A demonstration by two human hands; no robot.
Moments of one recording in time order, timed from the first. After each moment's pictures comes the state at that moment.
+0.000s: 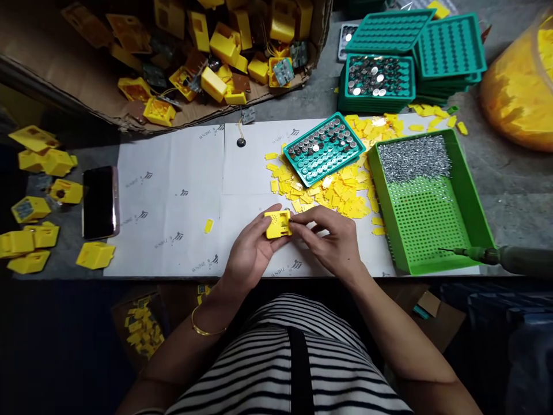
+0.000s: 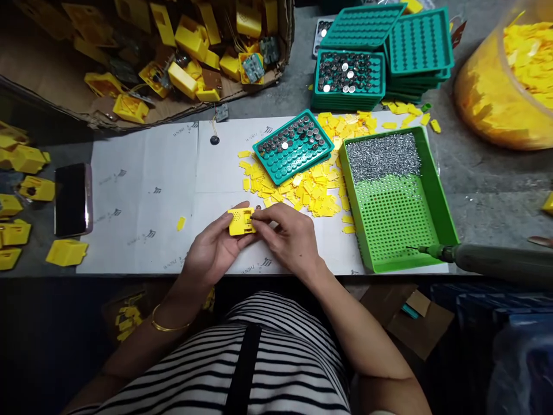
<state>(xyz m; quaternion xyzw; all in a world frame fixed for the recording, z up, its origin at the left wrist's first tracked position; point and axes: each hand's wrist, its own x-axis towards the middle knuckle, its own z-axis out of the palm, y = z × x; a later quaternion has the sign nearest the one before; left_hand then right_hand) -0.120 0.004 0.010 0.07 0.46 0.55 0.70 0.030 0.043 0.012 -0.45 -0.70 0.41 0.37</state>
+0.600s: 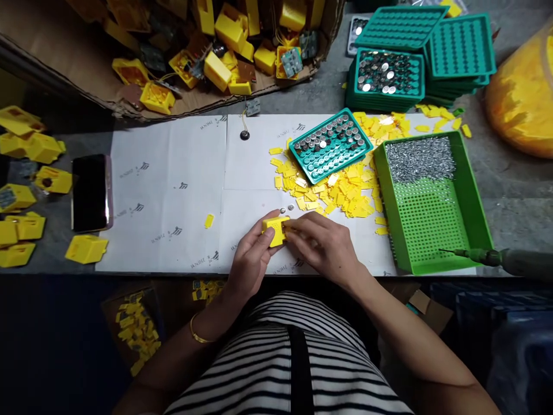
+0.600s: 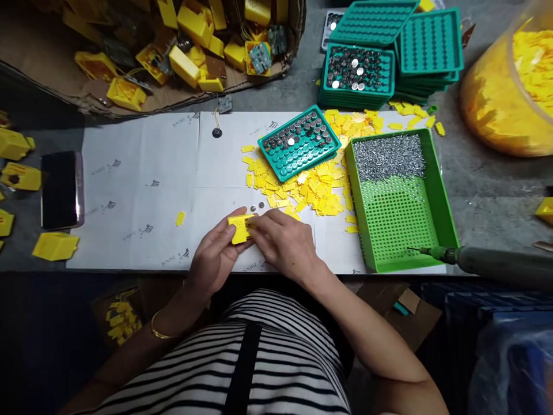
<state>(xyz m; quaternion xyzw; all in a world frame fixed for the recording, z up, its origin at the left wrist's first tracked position) -0.122 -0.020 -0.001 0.12 0.48 0.56 0.67 0.028 0.036 0.013 -0.41 -0.82 0.32 0.24</state>
